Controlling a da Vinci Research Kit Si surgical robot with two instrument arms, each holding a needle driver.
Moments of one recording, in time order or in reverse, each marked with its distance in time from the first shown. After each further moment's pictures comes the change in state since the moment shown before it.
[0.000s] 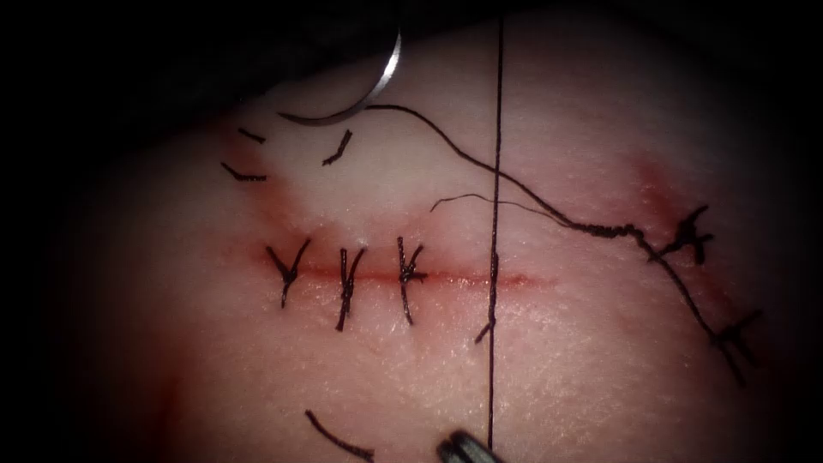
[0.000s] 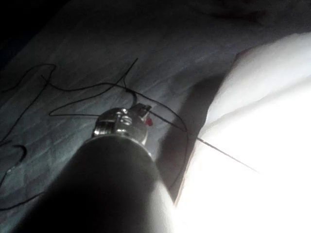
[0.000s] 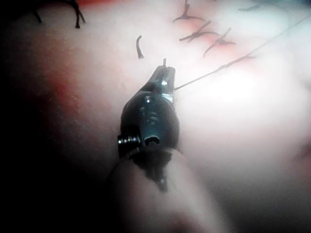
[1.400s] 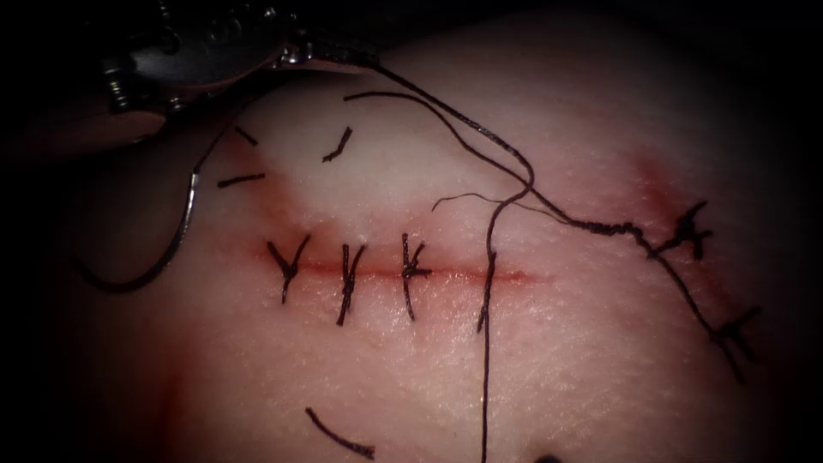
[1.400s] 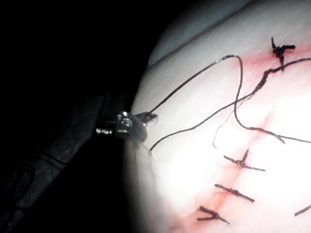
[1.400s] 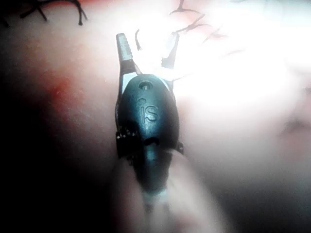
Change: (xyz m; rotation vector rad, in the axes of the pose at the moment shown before) right arm 0.006 0.006 -0.003 0.235 0.089 0.157; left arm 0.002 0.015 -0.023 -0.262 -0.121 0.071
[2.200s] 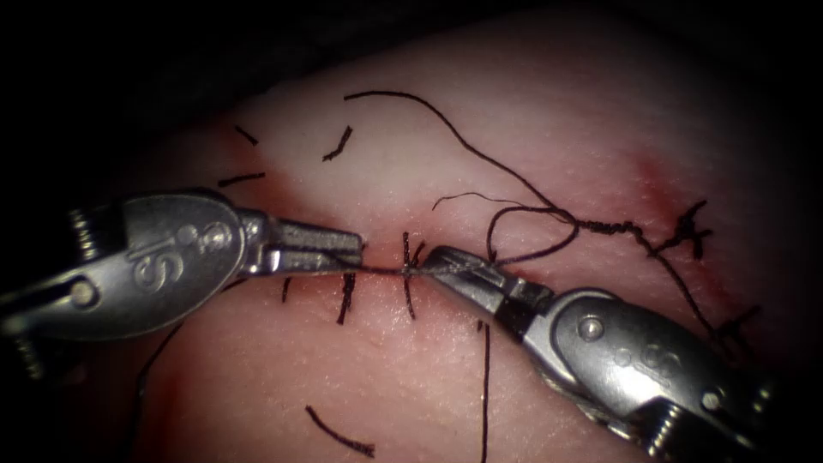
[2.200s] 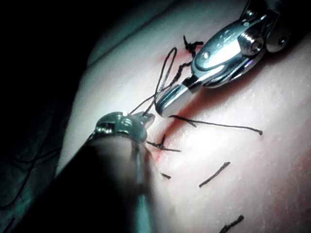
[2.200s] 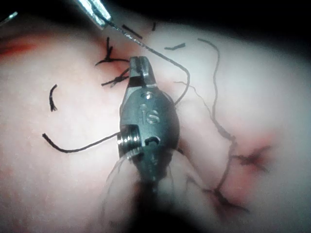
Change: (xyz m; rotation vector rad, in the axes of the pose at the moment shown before) right arm 0.000 0.009 0.014 0.041 -0.039 -0.033; left arm 0.003 0.012 -0.002 -0.009 0.019 0.063
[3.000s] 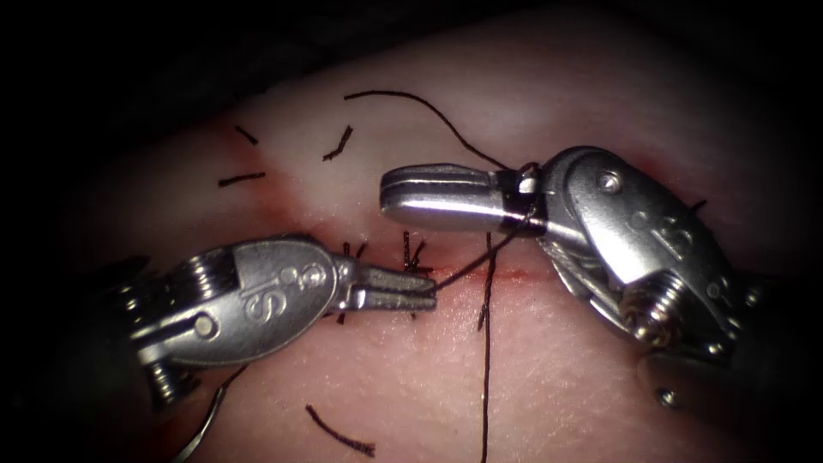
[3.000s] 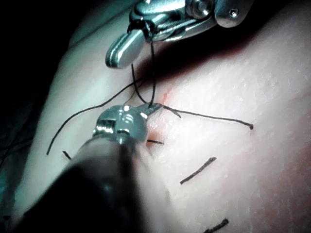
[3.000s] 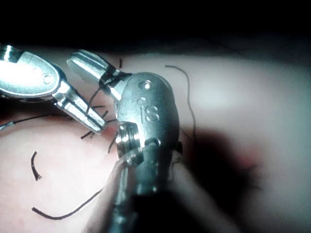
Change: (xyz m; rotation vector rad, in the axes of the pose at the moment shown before) right arm 0.005 0.003 0.003 0.734 0.253 0.099; left arm -0.003 0.000 0.007 -0.130 0.141 -0.036
